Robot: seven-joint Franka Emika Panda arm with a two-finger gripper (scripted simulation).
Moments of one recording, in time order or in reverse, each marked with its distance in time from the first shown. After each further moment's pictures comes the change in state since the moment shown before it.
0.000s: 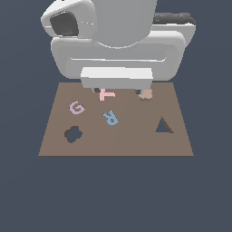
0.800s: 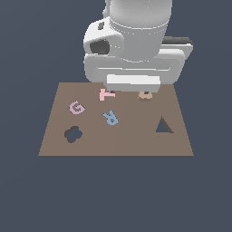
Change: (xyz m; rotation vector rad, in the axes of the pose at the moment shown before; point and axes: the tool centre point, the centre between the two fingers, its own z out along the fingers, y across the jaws) arm -0.038 -0.030 0.042 -0.004 -0.025 0.005
